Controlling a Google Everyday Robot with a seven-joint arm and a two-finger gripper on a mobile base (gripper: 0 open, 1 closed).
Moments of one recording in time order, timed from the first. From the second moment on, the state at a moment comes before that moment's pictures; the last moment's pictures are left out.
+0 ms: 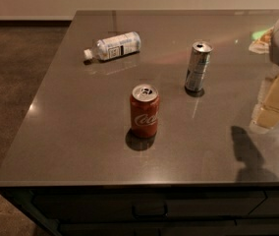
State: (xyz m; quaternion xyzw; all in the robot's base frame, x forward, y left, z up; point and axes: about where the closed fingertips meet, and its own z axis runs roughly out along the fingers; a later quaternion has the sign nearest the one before) arm 0.438 -0.217 0.976 -0.60 0.78 -0.03 0.16
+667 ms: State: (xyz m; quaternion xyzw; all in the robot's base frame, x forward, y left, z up) arm 0.450 -0.214 0.975 -0.59 0.79 -0.04 0.17
